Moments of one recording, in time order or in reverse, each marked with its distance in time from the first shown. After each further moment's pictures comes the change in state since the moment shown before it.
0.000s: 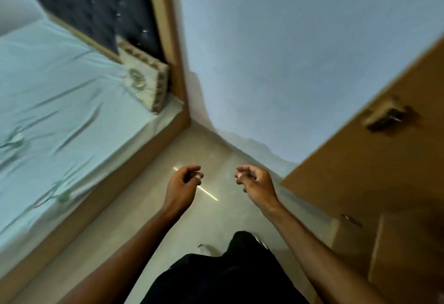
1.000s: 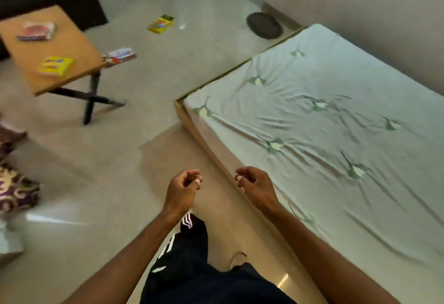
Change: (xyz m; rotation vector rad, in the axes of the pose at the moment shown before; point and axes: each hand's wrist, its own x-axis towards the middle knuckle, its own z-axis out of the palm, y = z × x) left_hand -0.237 -0.244 -0.546 -0.745 1.654 -0.423; right_hand -0.200 -0.150 0.791 -0.780 -1.641 -0.597
